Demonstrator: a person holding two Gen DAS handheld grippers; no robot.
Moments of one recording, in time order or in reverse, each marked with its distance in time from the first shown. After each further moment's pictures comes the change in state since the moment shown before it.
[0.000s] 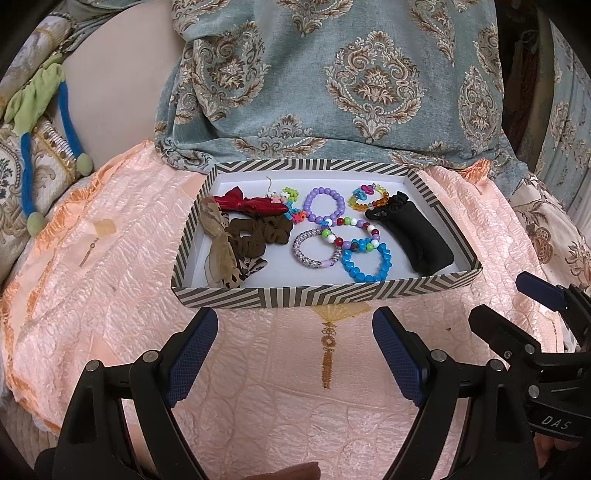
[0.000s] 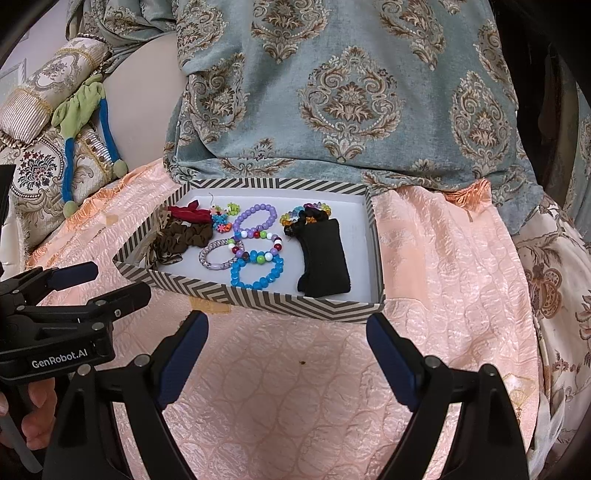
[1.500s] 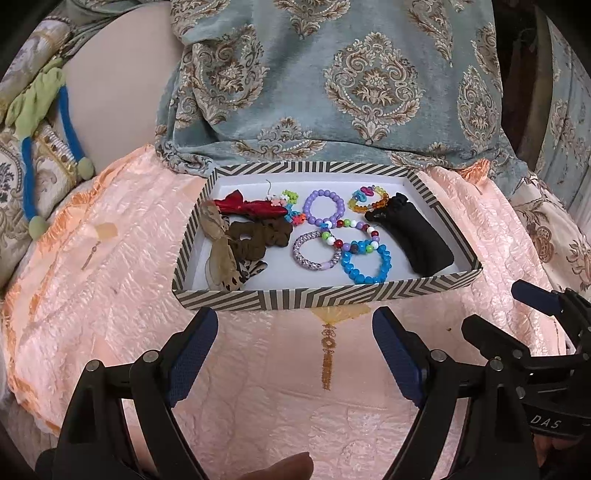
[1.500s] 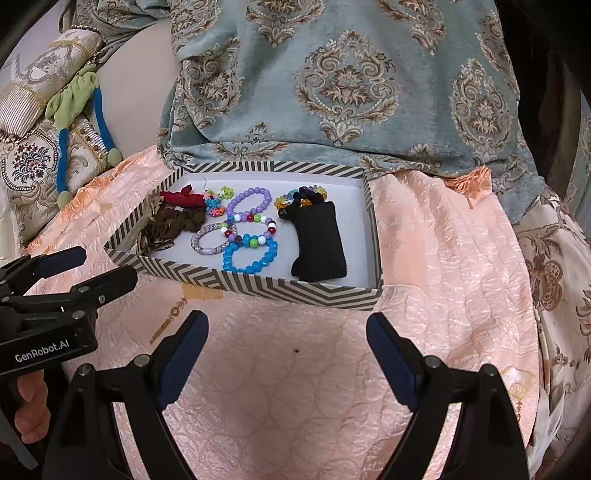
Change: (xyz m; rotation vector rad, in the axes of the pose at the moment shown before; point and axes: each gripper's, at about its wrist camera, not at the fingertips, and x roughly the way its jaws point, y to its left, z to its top) left arm -0.002 0.000 0.001 0.002 -0.005 0.004; right arm 0.009 -0.003 -0.005 0.004 0.057 -0.011
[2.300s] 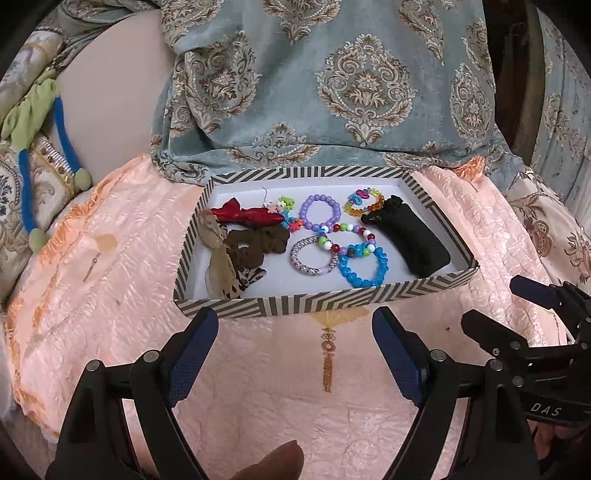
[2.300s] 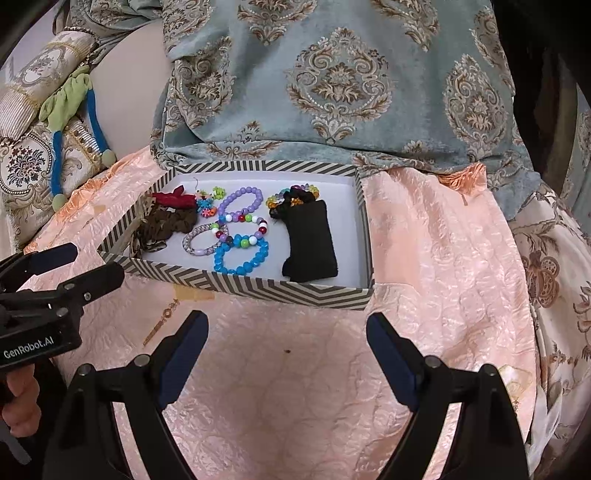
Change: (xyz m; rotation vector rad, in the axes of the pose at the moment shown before) left arm -0.005 -0.004 0.003 0.039 -0.015 -0.002; right arm 0.000 -0.006 0.003 0.012 0.006 -0.009
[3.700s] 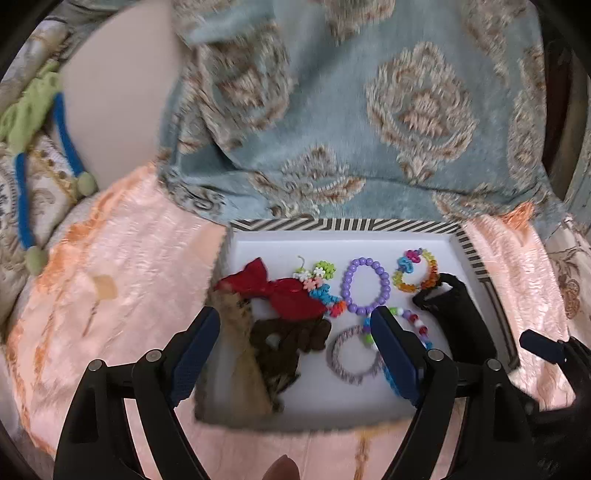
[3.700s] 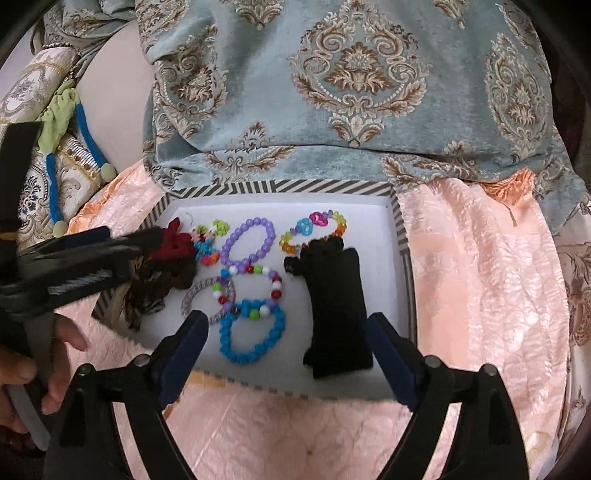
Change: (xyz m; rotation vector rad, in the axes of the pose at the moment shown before) left arm 0.050 0.035 0.083 -0.075 0.000 0.055; right arm 0.057 -0.007 0.075 0.072 0.073 0.098
